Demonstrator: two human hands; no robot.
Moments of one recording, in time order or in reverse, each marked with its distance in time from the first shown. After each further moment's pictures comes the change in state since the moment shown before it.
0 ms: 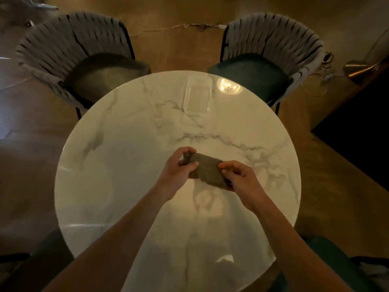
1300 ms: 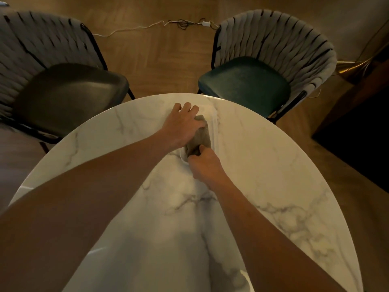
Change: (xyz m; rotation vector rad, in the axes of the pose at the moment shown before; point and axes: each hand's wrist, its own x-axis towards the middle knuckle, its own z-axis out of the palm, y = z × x) left_hand 0.330 0.105 -0.013 1.940 -0.119 0.866; right_hand 0.245 -0.091 0.109 -0.479 0.063 0.094
